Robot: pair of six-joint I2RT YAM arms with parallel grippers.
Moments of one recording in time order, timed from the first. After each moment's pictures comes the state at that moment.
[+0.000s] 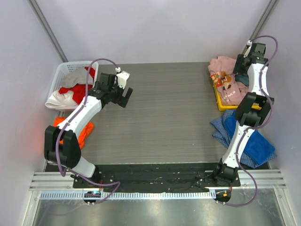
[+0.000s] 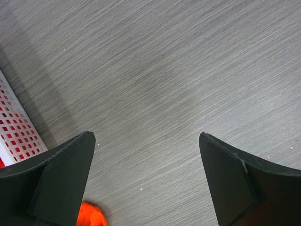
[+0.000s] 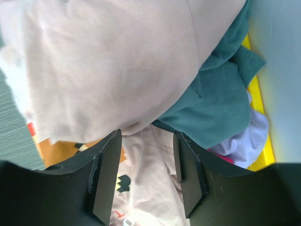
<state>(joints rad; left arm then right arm) -0.30 1.53 1.24 -0.46 0.05 0.24 -0.32 2.27 2.22 -0.74 -0.04 -0.03</state>
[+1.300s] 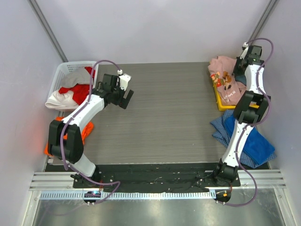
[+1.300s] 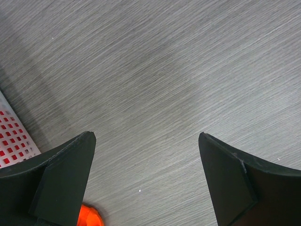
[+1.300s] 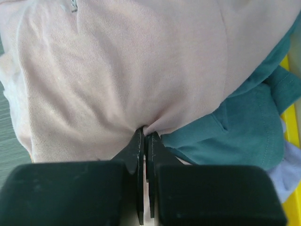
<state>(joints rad) -0.30 1.60 1.23 -0.46 0.04 0.24 -0.32 2.37 2.29 -0.70 -0.11 -0.03</state>
